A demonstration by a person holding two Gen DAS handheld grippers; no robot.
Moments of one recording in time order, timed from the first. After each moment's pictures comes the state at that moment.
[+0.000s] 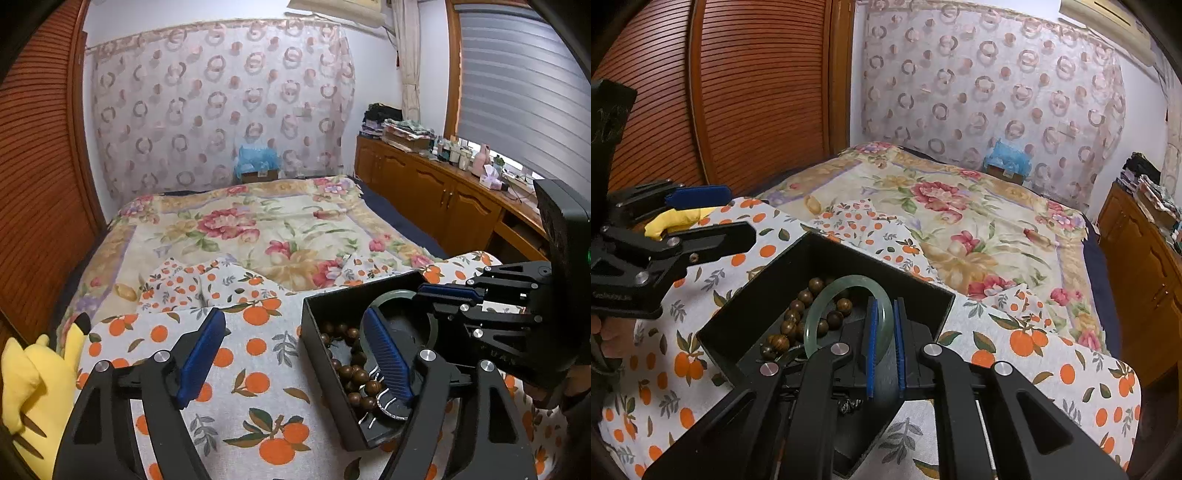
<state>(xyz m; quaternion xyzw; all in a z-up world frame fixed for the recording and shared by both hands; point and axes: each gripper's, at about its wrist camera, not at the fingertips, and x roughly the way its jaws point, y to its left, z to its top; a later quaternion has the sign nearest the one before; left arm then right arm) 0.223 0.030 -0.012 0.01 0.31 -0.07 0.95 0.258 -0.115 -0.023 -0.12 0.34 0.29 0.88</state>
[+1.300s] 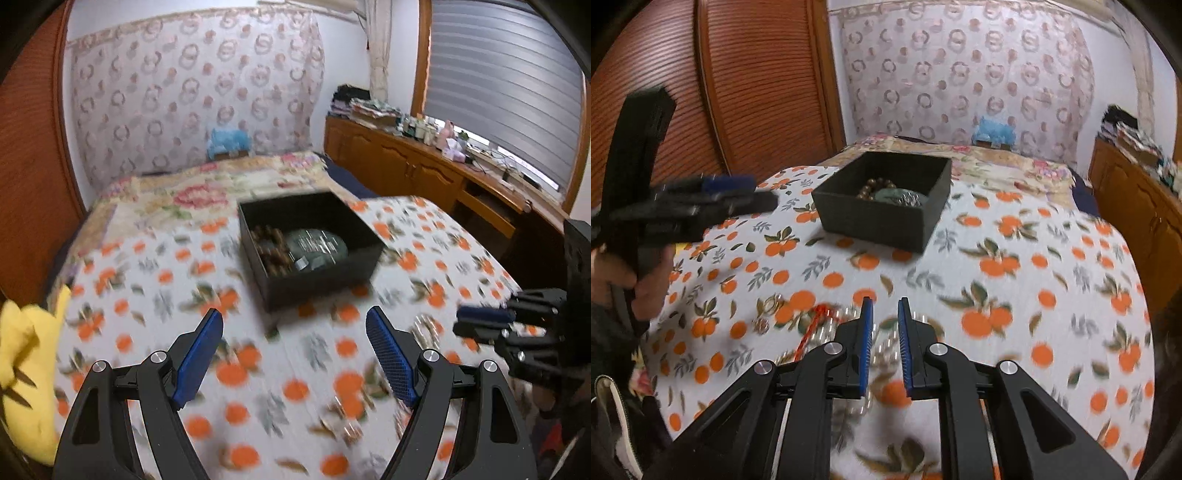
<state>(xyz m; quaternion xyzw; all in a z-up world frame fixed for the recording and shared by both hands) 0.096 -0.007 -0.028 0.01 0.35 -0.13 0.93 0.072 -0.199 -0.040 -0.04 0.37 0.27 0.89</state>
